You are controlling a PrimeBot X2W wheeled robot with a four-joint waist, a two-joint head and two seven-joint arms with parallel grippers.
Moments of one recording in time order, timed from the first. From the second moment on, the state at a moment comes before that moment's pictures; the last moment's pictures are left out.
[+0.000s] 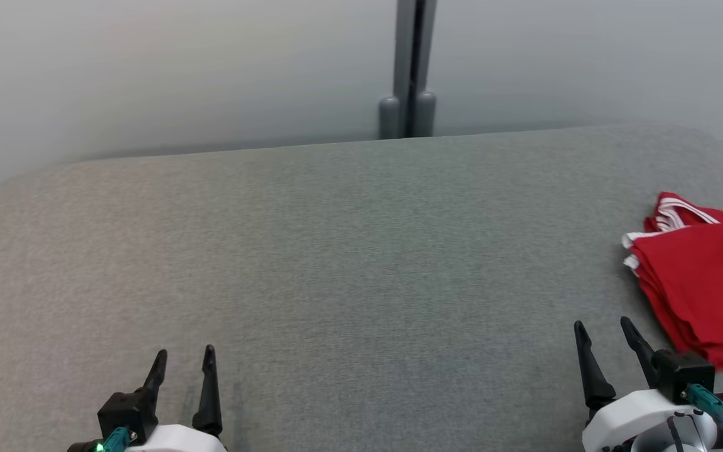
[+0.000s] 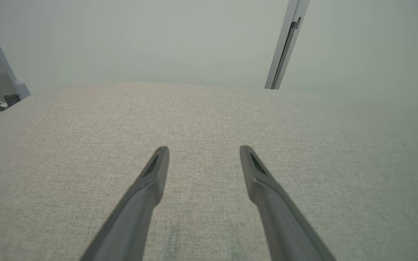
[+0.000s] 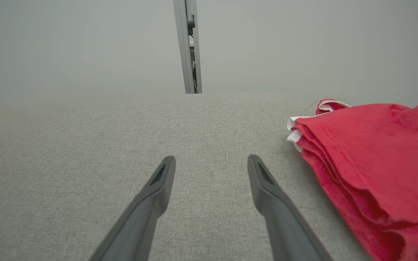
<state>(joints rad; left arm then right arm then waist) -0.03 0.05 -0.08 0.41 -0.24 0.06 -0.26 -0.14 -0.05 0.01 0.50 0.10 0.13 -0.26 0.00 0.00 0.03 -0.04</state>
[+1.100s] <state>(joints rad) -0.01 0.04 -0.04 0.42 -0.57 0.00 -0.17 -0.09 -0.03 -0.02 0.47 0.45 0.13 -0.17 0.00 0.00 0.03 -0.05</state>
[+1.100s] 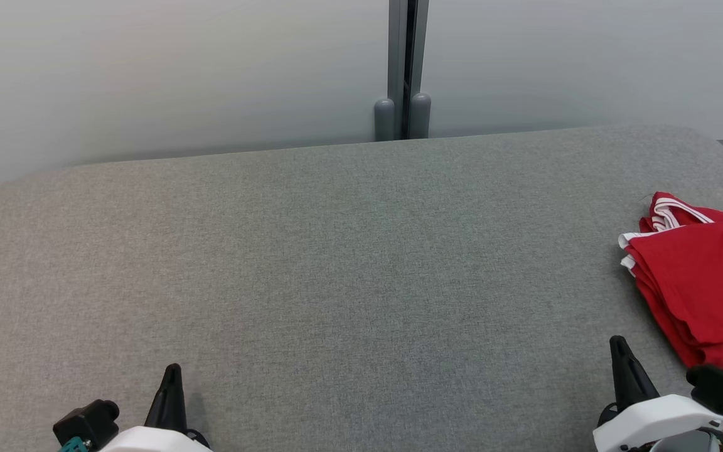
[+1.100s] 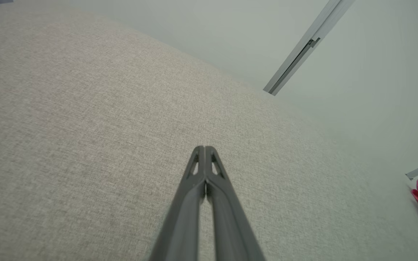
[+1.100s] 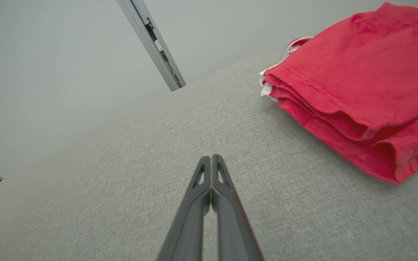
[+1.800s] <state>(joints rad) -0.03 0.04 0.00 0.37 -0.86 -0.03 -0.09 -0.09 -0.03 -0.05 0.41 0.76 0.13 -0.10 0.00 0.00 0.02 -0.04</state>
